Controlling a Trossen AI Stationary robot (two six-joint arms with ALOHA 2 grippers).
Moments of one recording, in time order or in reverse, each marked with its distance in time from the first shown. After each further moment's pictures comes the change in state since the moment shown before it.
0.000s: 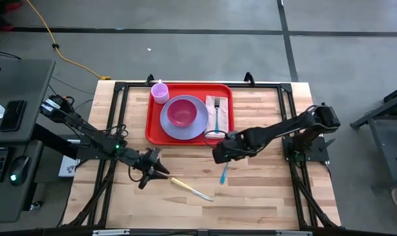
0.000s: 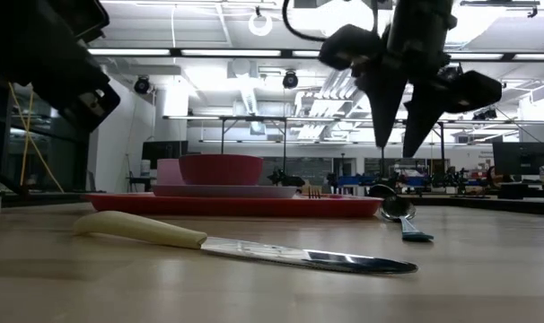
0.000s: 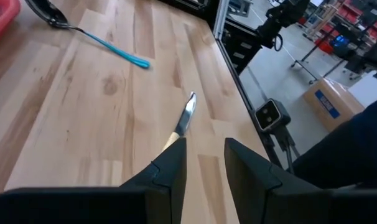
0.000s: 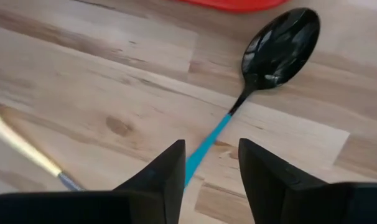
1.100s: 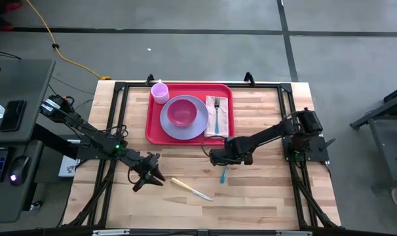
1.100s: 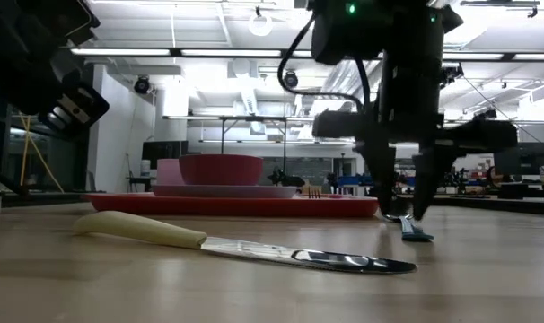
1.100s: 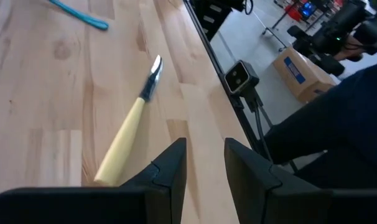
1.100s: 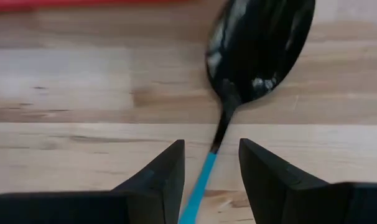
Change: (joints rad) left arm 0.000 0.000 0.000 -0.052 0.181 0.003; right arm 0.016 0.214 0.000 0.036 0.055 0.280
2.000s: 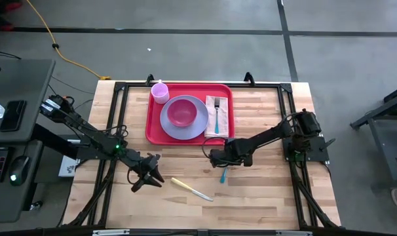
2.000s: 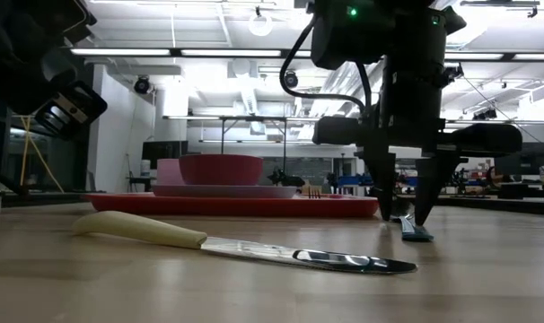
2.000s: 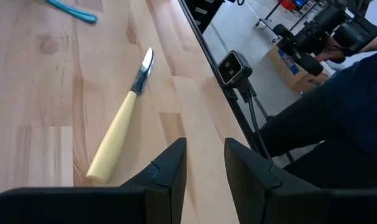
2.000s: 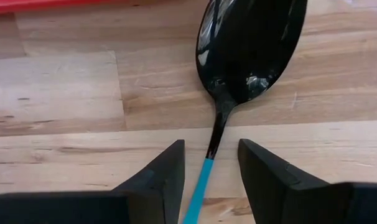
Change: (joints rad) left arm 0.000 0.000 0.000 -0.010 0.042 0.025; right arm -0.009 0.098 0.002 0.034 0.014 0.063
